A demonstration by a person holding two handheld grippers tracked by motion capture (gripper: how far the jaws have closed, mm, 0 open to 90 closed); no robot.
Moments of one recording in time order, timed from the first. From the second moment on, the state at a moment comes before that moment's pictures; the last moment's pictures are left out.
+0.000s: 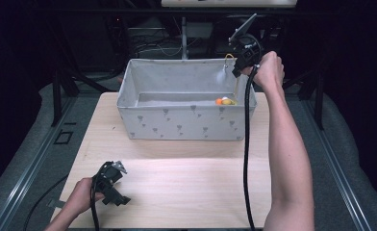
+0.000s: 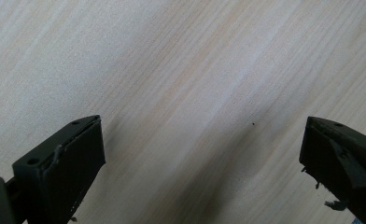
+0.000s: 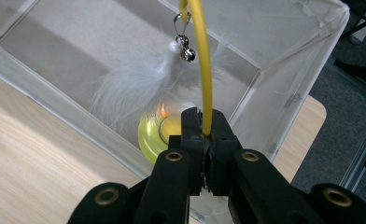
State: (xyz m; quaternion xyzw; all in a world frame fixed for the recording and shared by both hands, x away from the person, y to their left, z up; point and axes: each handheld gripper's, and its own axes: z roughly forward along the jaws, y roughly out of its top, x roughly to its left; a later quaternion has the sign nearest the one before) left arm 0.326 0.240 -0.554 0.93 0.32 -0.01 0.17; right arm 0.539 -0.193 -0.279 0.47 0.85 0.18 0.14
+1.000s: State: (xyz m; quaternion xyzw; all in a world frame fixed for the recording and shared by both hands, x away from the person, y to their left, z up) left arm 0.326 0.239 -0.554 0.93 0.32 -0.01 0.17; right arm 0.533 -0.228 -0.353 0.51 0.84 0.14 0.10
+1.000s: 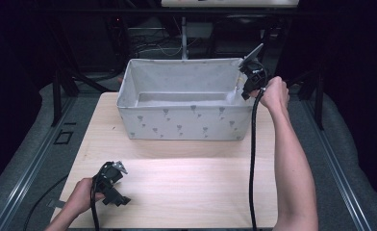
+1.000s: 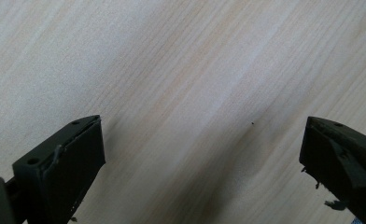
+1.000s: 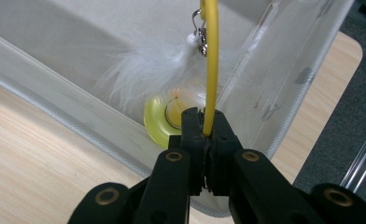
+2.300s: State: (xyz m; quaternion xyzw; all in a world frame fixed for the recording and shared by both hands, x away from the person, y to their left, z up) left arm 0.325 0.238 -0.554 0.93 0.31 -0.01 0.16; right arm 0.497 -0.227 -0.321 0.50 0.83 0.23 0.13
